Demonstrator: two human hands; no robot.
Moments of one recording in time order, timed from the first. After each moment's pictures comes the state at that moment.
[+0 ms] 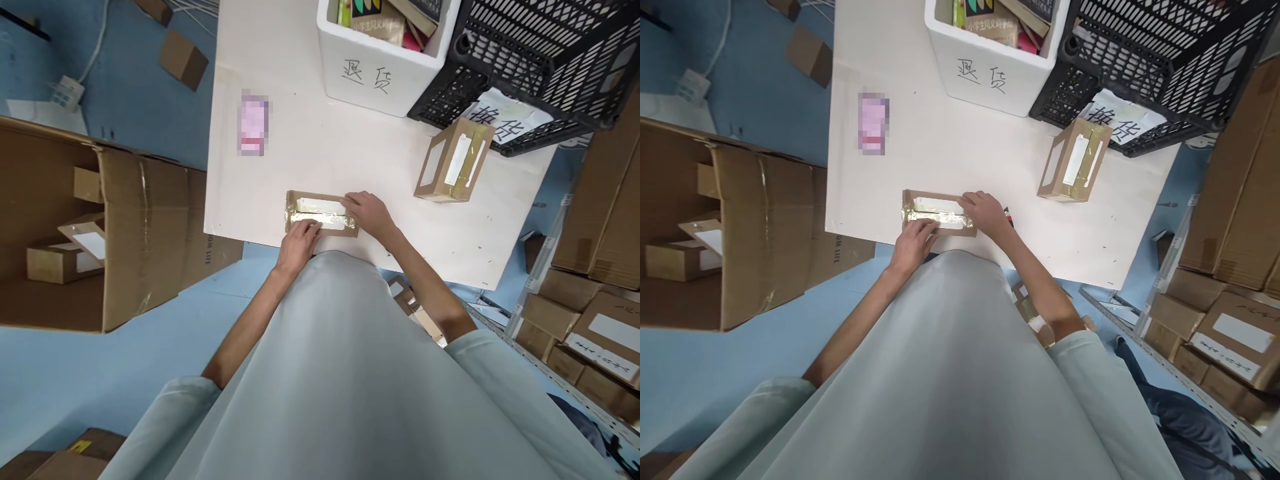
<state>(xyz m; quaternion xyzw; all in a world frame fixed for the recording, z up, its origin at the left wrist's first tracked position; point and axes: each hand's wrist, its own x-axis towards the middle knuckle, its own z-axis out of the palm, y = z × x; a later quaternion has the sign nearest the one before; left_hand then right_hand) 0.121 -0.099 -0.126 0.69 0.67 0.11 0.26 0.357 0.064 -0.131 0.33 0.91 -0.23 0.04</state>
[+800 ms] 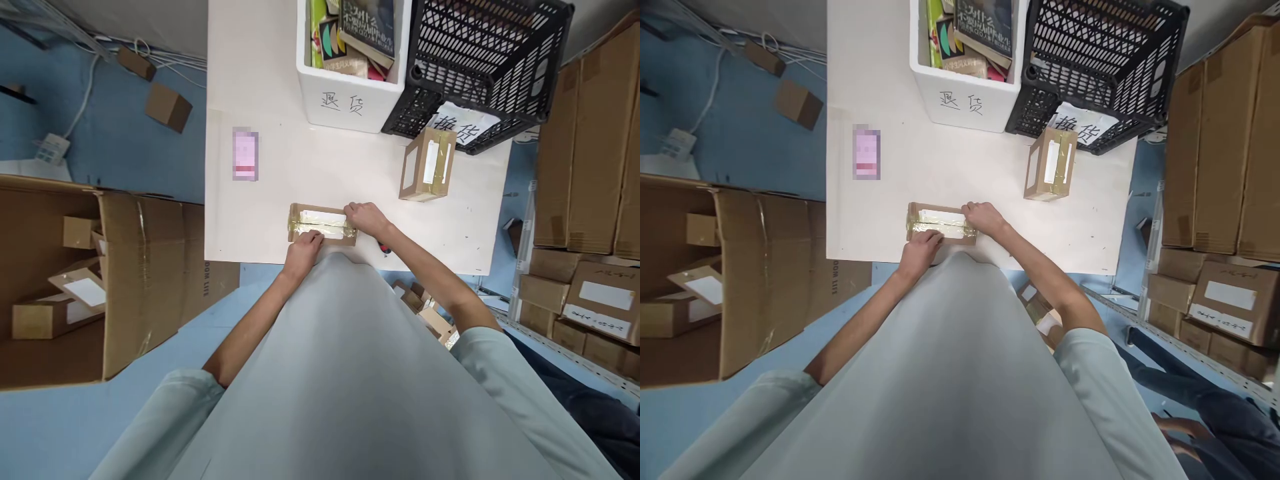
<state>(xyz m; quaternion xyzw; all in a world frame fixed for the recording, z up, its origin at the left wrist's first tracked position) 0.119 -0.082 -0.133 0.74 0.62 0.06 0.26 0.342 0.062 -0.075 0.36 0.88 -0.22 0.24</state>
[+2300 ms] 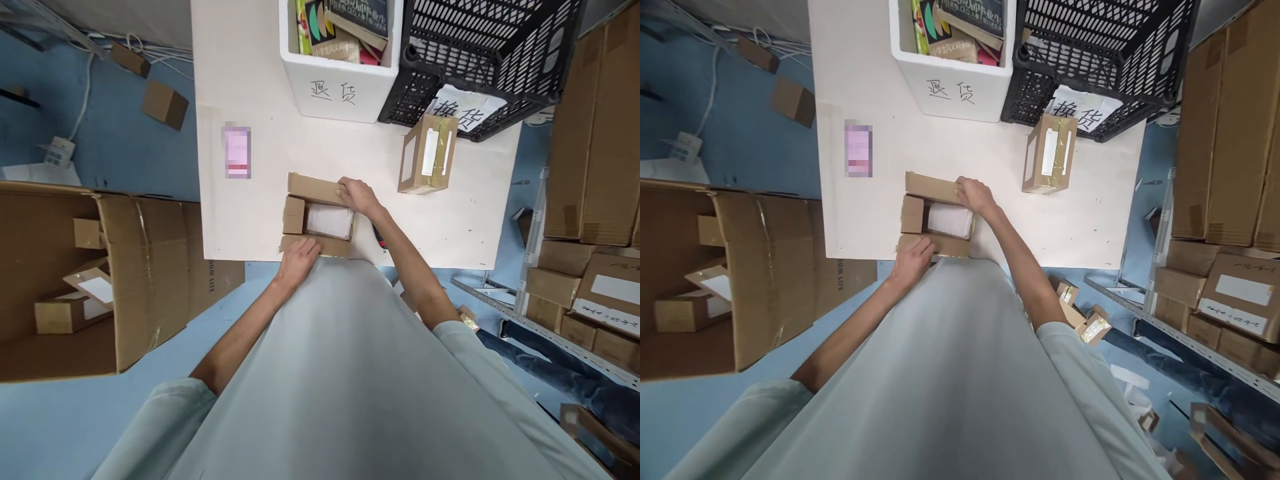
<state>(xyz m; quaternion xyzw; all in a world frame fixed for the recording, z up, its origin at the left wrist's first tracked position) 0.119 -0.097 -0.108 0.79 0.56 0.02 0.23 0.339 0.111 -0.109 0.51 0.78 -0.34 0.09</state>
